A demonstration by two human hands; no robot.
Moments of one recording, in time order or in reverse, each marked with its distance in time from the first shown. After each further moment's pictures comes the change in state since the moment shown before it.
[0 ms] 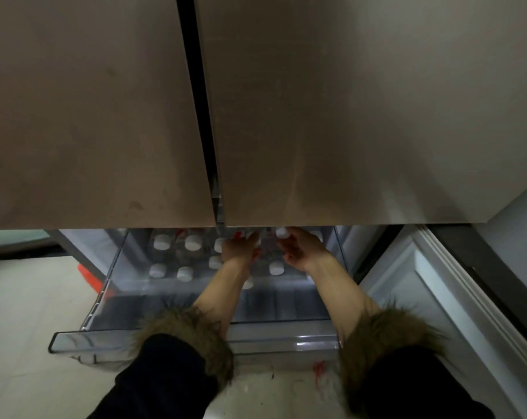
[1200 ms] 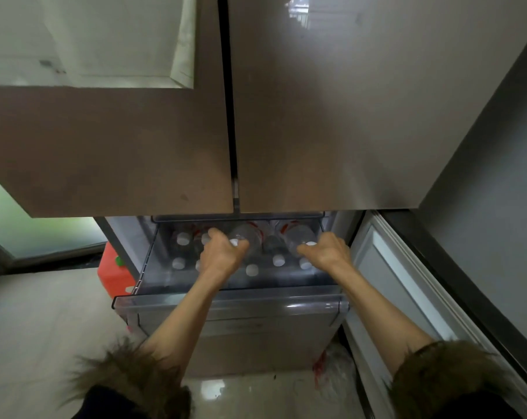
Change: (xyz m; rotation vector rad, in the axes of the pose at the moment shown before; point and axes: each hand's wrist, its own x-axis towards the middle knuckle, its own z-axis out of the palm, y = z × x) left_hand -0.129 0.038 -0.075 0.855 0.152 0.329; right_hand -0.155 -0.009 -0.016 -1.220 0.363 -0.358
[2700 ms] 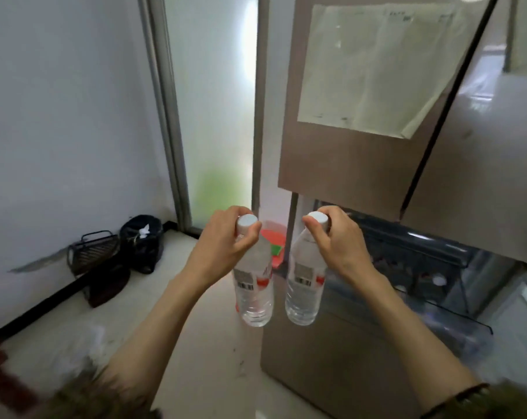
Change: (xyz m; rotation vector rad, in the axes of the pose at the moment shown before) left_hand -0.251 -0.171 -0.227 0.024 0.652 0.491; right_hand -0.273 -0.131 0.058 0.188 0.080 -1.111
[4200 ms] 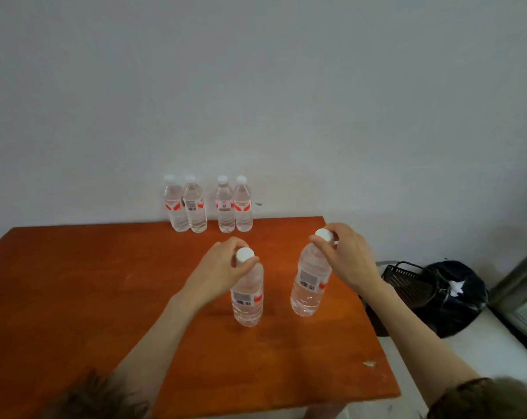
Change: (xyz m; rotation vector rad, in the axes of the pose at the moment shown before) left_hand -0.256 -0.645 -0.697 0.389 0.261 -0.930; right_hand 0.000 -0.727 0.769 0.304 -0.713 -0.545
